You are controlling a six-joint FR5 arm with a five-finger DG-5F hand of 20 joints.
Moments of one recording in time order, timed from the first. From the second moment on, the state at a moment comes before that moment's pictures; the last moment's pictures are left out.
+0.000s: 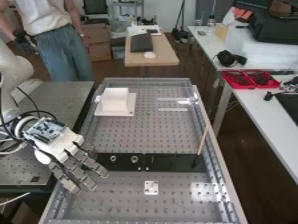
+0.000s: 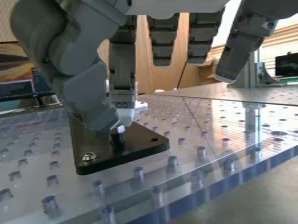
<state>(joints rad) 1.49 -1.84 -2.47 -2.07 -1.20 -0.64</state>
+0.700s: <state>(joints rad) 1.48 -1.86 -2.46 -2.08 -1.20 -0.64</state>
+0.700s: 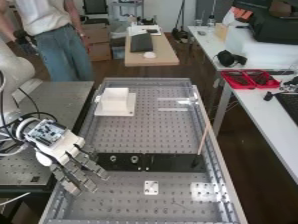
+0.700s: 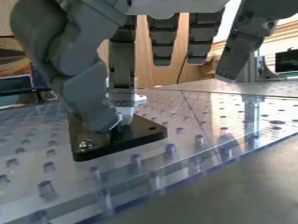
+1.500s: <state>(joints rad) 1.50 -1.89 -2.48 -1.98 -1.18 -0.71</state>
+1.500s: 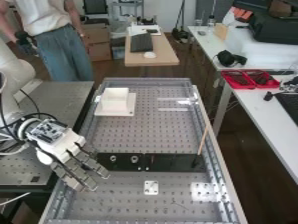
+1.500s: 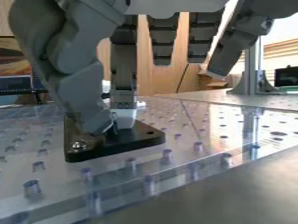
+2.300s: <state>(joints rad) 1.50 -1.77 -2.43 -2.01 -1.31 -0.72</state>
